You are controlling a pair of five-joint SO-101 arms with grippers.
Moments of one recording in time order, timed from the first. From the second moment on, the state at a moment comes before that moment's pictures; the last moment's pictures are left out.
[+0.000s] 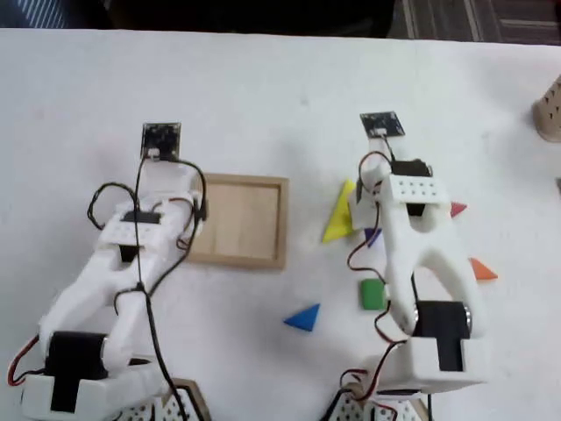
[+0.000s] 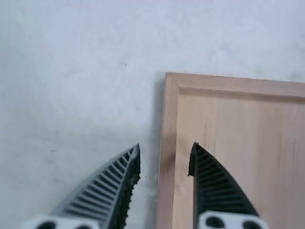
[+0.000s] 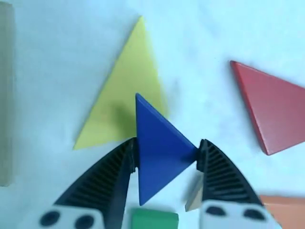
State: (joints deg) left arm -2.2 -10.3 53.8 23.8 6.5; right arm -3.1 0.1 24.4 61.5 10.9
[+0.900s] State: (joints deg) left arm -14.6 -10.2 49.4 23.8 9.9; right arm -32.8 9.3 6.7 63.6 9.2
